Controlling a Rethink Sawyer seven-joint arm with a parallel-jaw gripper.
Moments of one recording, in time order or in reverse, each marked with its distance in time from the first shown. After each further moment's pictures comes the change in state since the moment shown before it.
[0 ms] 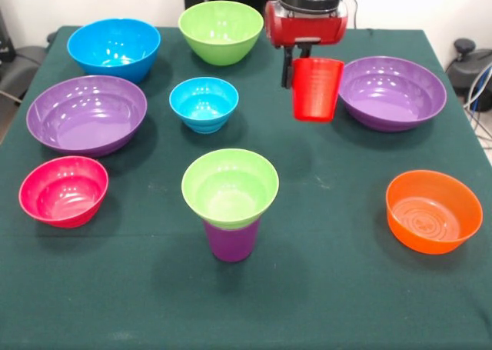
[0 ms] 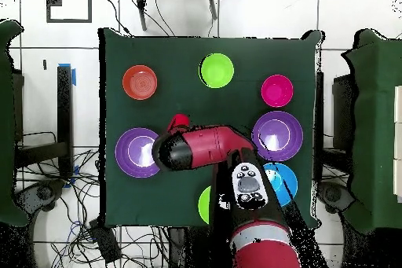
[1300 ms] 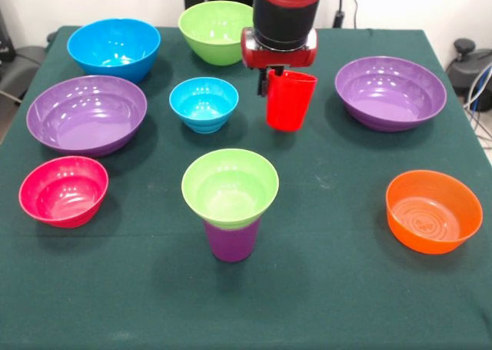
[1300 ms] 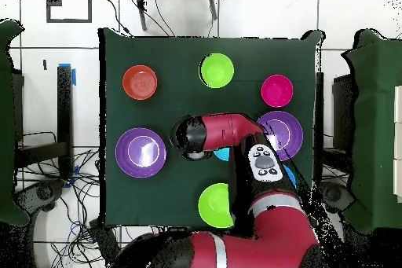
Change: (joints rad) arm -0.068 0.151 0.033 -0.135 0.009 0.295 0.000
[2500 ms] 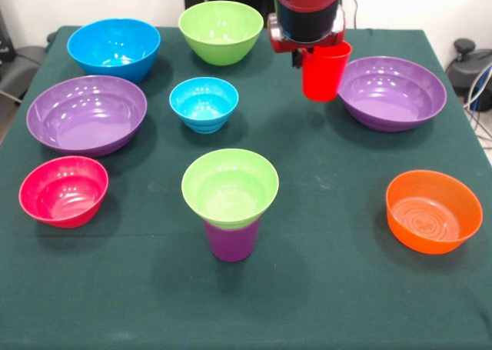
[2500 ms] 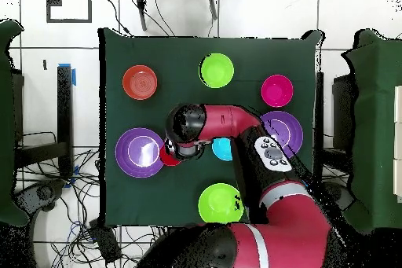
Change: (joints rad) arm -0.093 0.024 0.166 -0.004 0.096 0.294 0.000
